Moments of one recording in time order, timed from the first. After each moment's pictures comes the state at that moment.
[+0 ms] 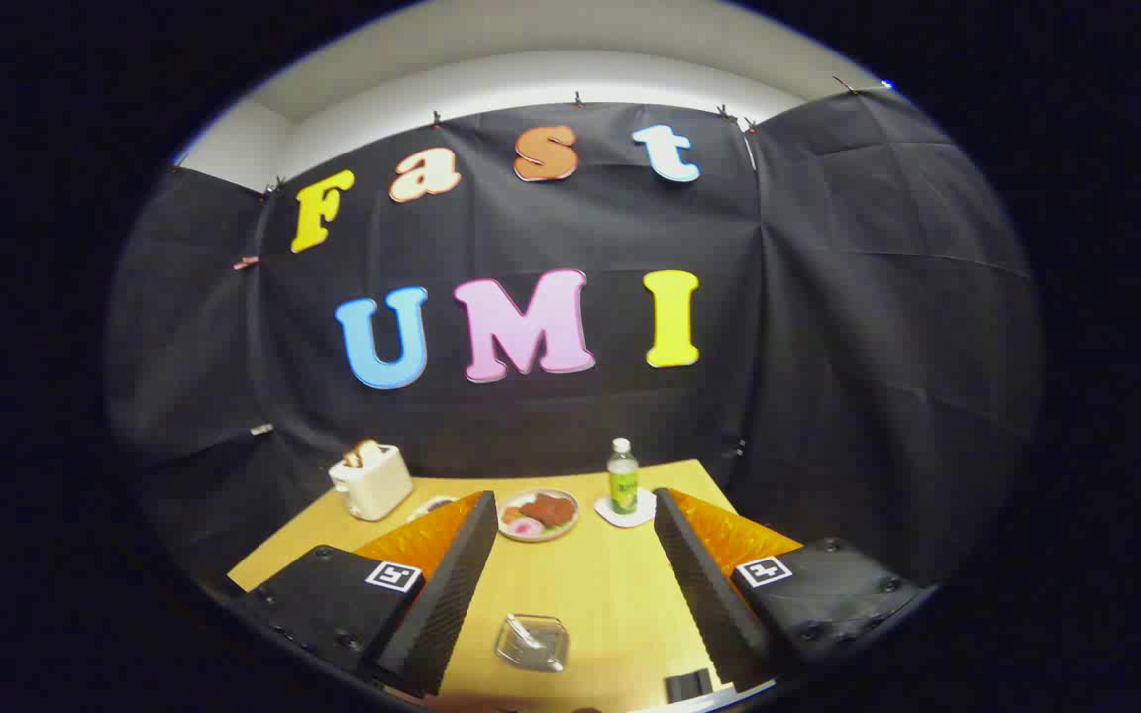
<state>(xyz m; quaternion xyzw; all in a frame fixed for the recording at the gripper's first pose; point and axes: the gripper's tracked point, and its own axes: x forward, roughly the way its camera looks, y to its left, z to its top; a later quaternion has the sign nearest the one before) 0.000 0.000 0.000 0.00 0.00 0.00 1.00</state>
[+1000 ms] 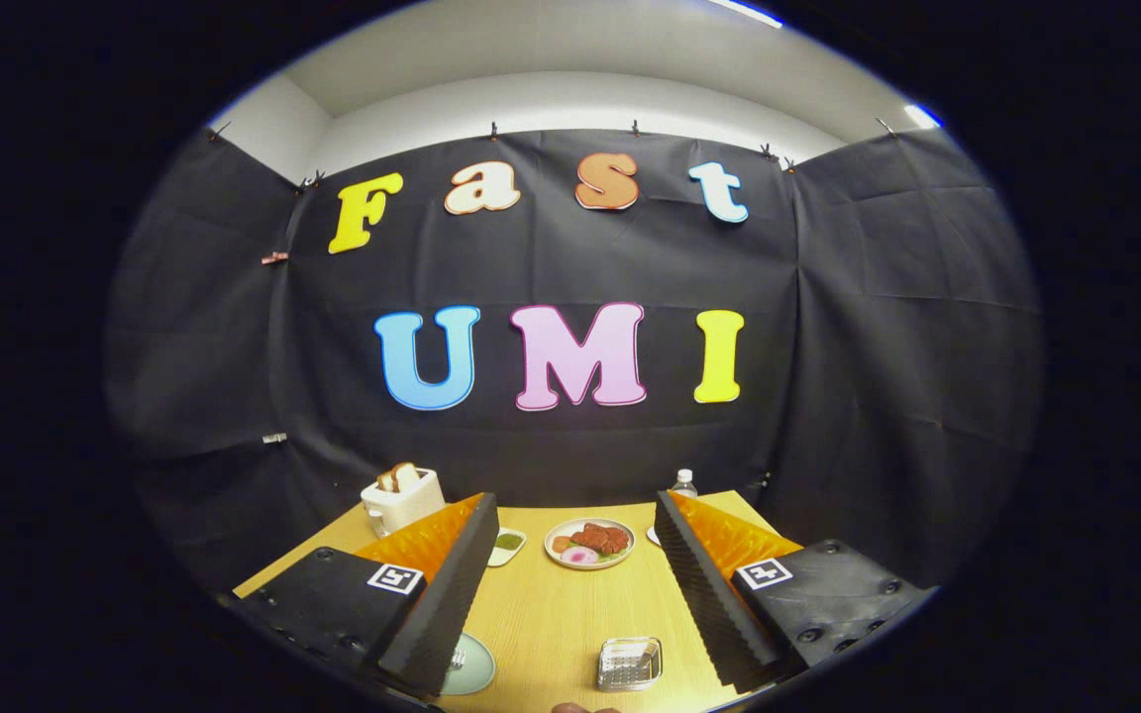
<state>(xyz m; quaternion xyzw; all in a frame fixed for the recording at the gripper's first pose) 0.006 0.122 -0.025 -0.04 -0.01 -0.03 1.00</state>
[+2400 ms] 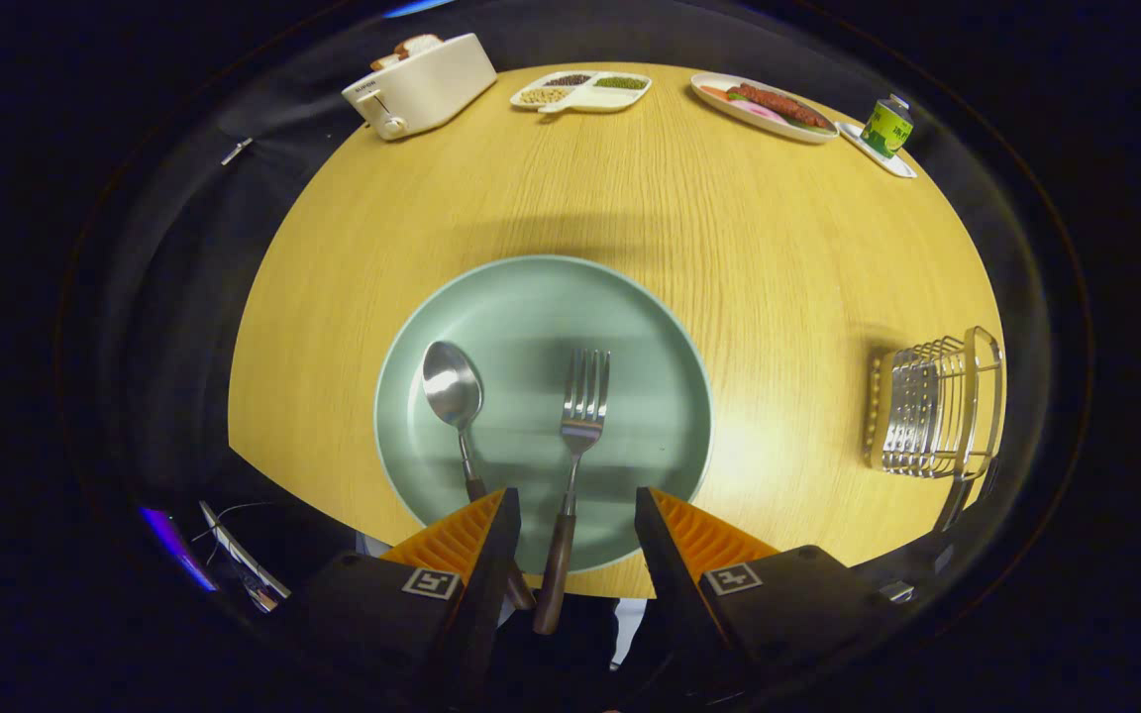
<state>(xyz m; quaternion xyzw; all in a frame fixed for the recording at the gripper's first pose) 0.017 0.268 -0.433 0.00 0.62 0.01 0.79</state>
